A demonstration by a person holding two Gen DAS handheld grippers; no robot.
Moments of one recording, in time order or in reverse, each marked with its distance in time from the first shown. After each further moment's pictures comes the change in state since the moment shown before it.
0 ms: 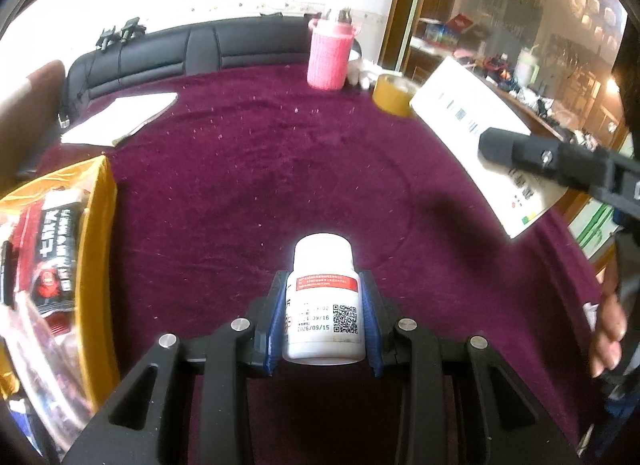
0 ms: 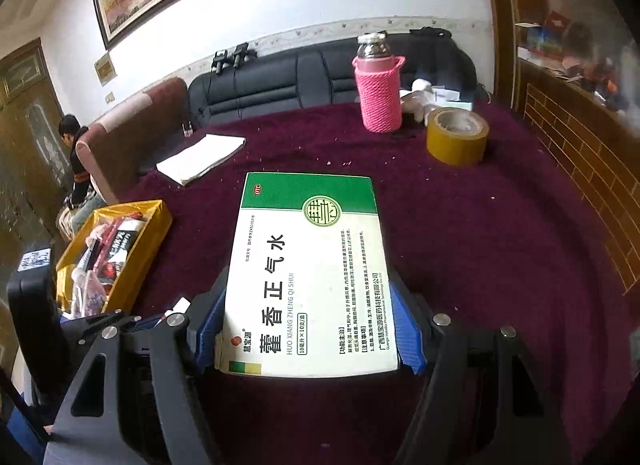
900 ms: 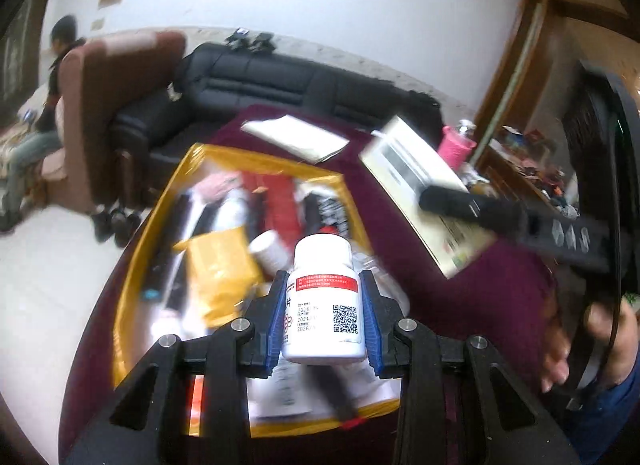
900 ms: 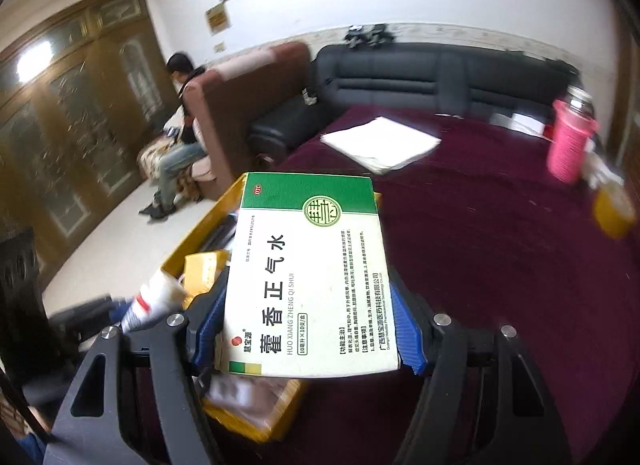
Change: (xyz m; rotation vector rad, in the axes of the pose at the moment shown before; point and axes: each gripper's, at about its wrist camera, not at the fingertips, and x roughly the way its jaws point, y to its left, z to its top) left arm -0.145 0.174 -0.070 -0.341 -0.196 0.150; right arm 0.047 0.237 0.010 -0.273 0.104 0.295
